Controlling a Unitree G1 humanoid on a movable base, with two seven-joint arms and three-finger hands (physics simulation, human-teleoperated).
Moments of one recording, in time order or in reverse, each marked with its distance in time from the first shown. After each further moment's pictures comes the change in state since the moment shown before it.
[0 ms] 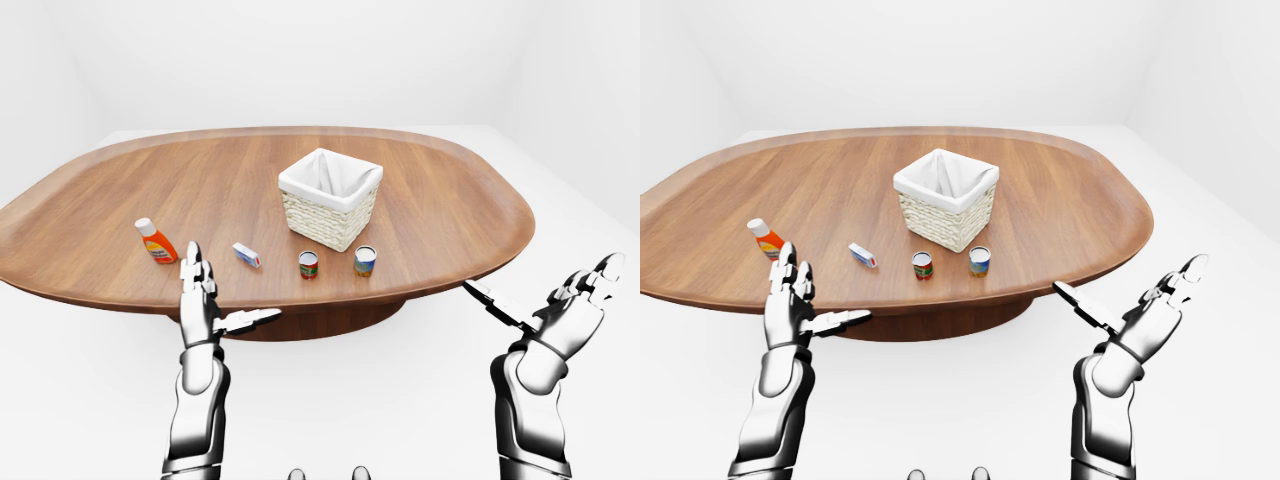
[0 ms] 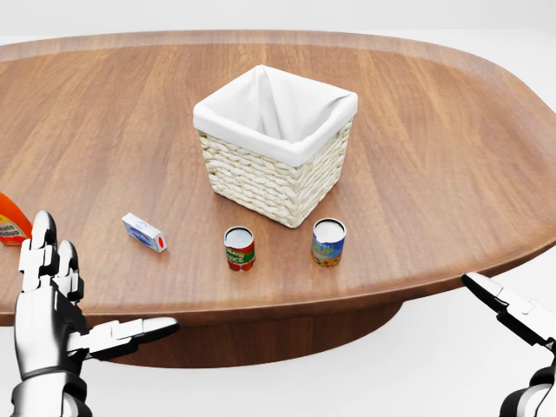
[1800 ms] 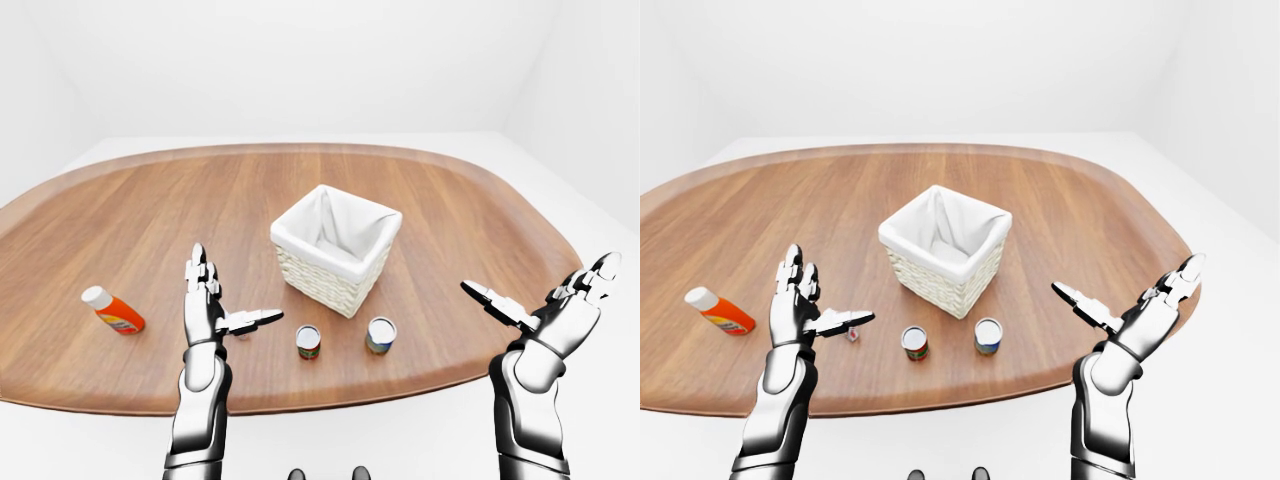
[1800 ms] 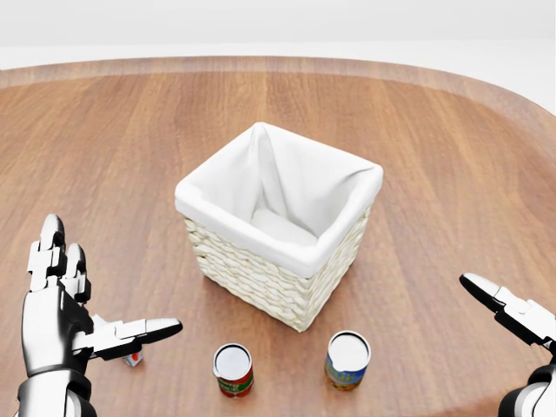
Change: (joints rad) left arm -0.019 0.004 0.001 0.051 -0.026 -0.002 -0.018; right arm -0.008 -0.007 0.001 0.031 -0.018 -0.013 0.000
